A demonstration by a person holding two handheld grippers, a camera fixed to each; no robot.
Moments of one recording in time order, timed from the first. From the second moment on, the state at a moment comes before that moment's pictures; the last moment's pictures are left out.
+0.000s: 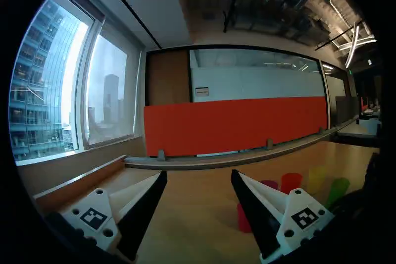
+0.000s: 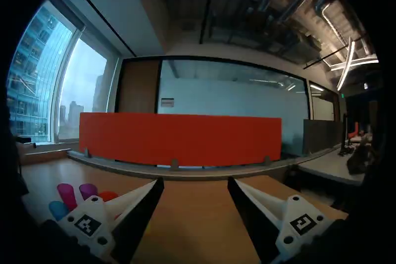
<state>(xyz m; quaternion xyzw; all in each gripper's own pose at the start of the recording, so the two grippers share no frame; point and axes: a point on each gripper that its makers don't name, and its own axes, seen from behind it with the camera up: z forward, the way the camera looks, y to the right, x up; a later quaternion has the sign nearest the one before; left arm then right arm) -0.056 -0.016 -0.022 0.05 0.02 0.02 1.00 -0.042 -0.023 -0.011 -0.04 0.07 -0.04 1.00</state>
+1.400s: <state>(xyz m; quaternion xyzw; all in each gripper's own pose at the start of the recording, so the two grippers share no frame) -0.119 -0.006 -0.033 0.05 0.01 0.01 1.00 -0.035 -0.032 -0.012 -0.04 0.06 -0.03 1.00</state>
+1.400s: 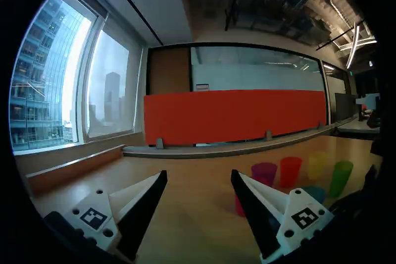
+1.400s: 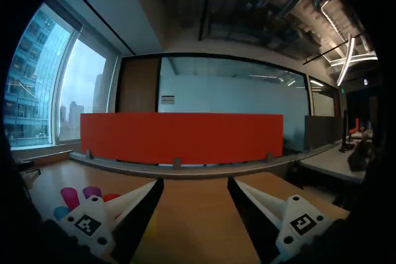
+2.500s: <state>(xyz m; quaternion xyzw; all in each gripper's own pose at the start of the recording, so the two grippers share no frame) -0.141 -0.006 -0.028 0.04 -0.01 -0.01 1.00 -0.028 -0.026 -0.019 -0.04 0.07 -0.04 1.00</state>
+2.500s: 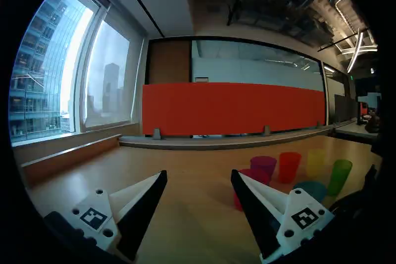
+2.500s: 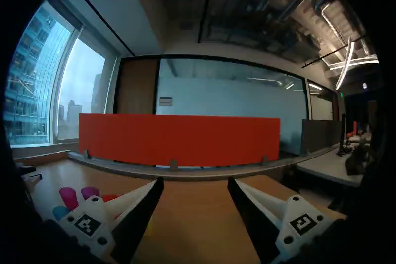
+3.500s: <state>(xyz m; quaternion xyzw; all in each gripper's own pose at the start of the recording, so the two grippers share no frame) -0.142 -0.005 -0.028 0.04 -0.01 -0.01 1.00 -0.061 -0.033 -0.016 -0.01 0.07 -0.04 1.00</state>
